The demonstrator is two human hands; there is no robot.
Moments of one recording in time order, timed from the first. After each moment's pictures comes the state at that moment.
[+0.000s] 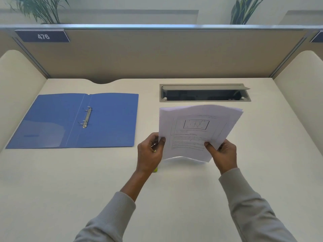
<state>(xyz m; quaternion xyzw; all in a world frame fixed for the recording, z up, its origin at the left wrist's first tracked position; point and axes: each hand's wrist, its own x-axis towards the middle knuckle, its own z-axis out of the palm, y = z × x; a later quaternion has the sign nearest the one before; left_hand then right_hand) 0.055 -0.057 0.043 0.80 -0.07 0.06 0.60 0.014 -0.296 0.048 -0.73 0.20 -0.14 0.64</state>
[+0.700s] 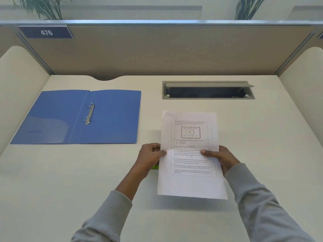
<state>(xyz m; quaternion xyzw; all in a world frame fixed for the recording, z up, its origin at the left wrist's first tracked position) 0.054 -0.039 0.031 0.69 0.16 -0.28 0.65 0.014 -0.314 0.032 -0.58 0.26 0.18 0.75</state>
